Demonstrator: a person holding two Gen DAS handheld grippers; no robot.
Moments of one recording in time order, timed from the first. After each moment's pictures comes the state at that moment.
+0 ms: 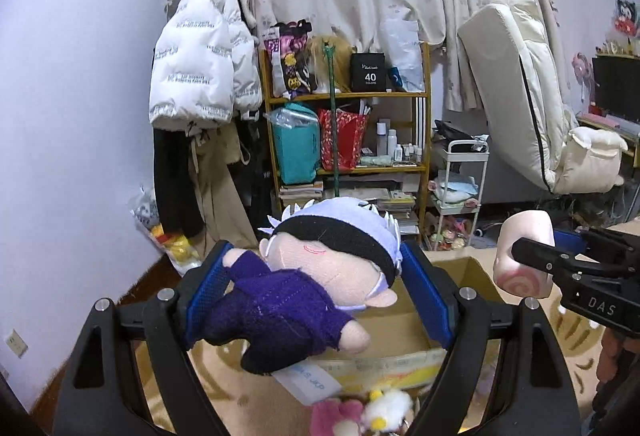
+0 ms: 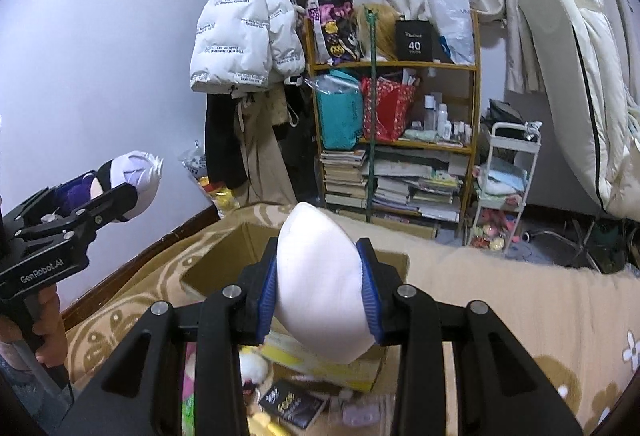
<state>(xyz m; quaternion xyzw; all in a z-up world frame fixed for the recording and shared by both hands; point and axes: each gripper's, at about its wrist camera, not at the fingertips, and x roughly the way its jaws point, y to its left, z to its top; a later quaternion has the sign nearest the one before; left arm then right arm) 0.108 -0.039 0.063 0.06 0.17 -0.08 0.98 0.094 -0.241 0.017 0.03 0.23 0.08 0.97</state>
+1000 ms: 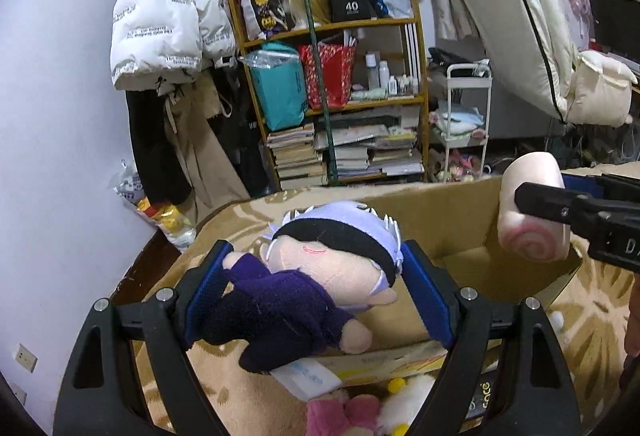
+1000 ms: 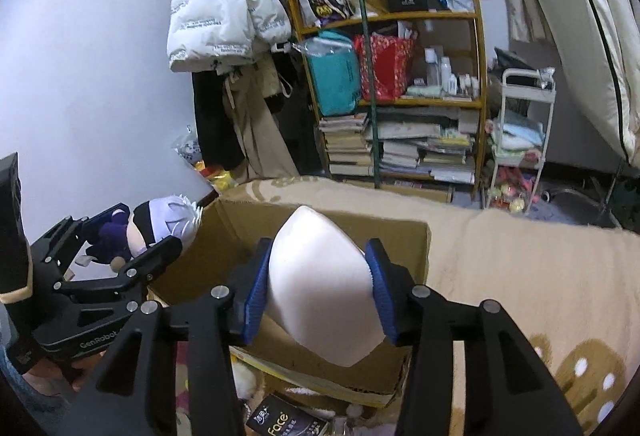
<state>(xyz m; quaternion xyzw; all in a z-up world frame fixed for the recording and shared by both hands) 0.169 -0.071 -0.038 0.11 0.26 -0.09 0.96 0.149 -0.256 -0.045 0.08 0.28 0.09 0.95</state>
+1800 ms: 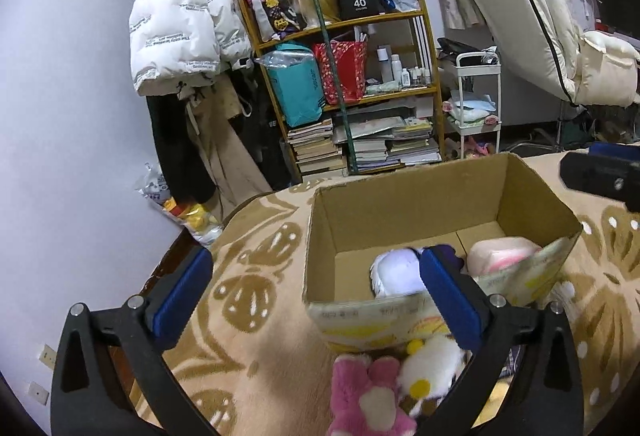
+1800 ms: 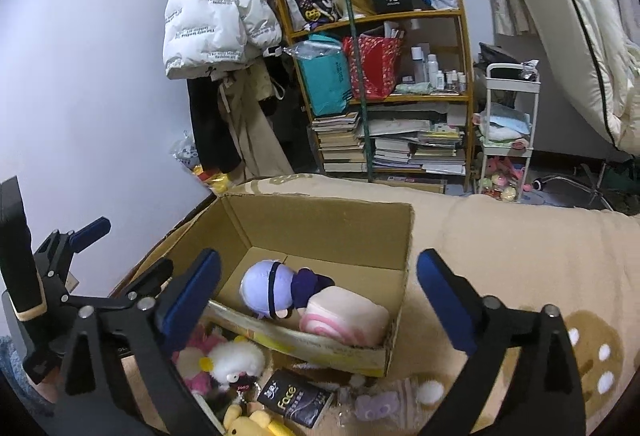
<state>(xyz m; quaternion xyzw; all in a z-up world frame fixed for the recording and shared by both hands) 0.130 -0.061 -0.034 0.15 0.25 -0.05 0.95 0.108 -0.259 -0.034 0.10 0.28 0.07 0.95</state>
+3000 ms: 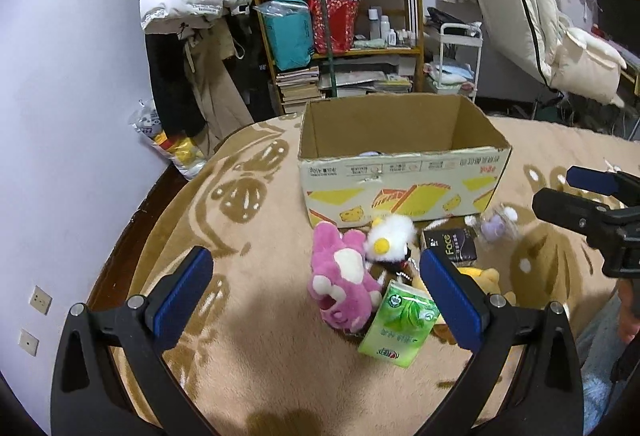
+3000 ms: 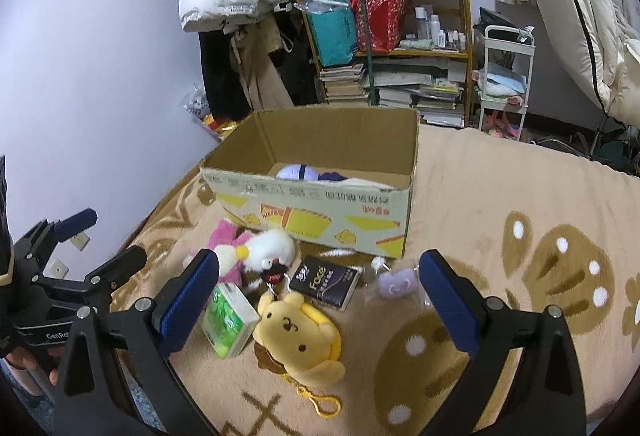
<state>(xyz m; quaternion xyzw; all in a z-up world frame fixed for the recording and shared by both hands) 0.028 -0.029 -0.032 0.11 0.35 -0.07 0.93 0.024 -0.236 -0.051 0.08 0.36 0.09 0.93</state>
